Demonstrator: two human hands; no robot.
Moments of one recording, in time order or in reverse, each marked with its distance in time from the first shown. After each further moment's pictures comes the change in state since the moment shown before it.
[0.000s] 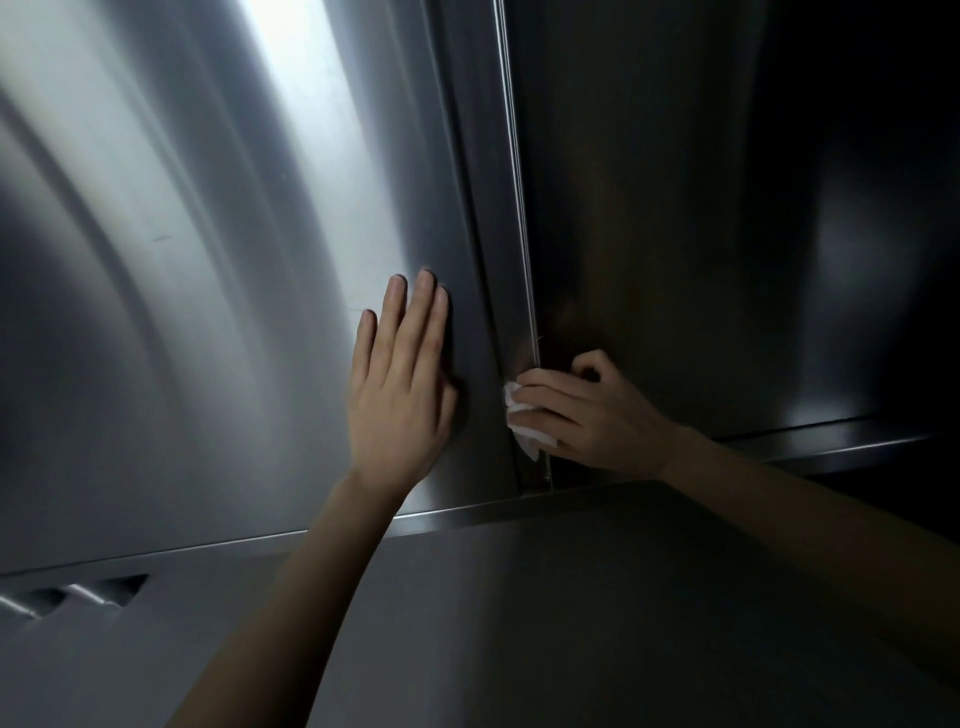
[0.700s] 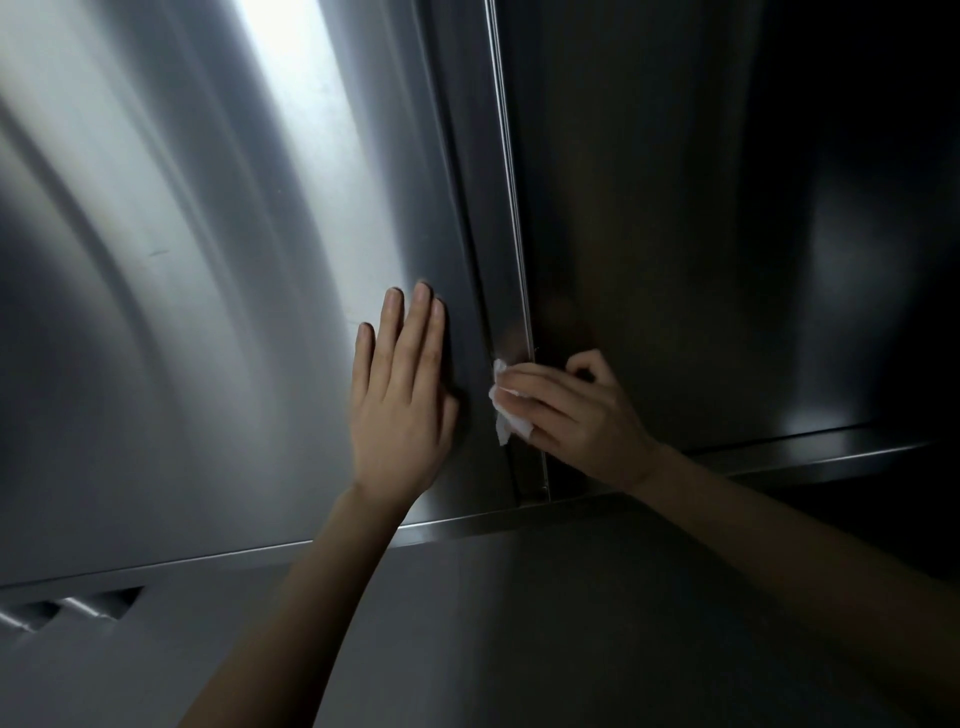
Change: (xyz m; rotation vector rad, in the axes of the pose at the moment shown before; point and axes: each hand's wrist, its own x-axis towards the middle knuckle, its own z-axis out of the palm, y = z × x) left_hand 0.000 0.003 0.004 0.009 0.004 -0.019; right_hand 0.021 -0.012 -0.008 0.079 0.165 0.234
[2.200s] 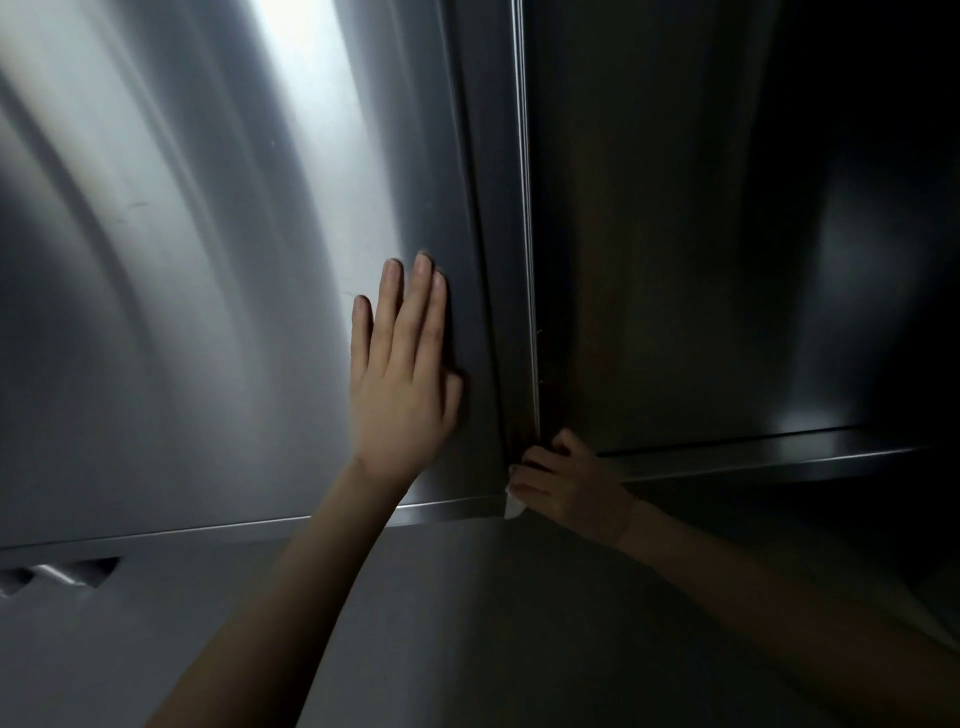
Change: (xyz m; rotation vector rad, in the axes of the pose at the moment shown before) left_hand 0.000 0.003 0.012 0.005 0.066 -0.012; right_hand -0.070 -0.027 0.046 -0.030 -0.114 -0.142
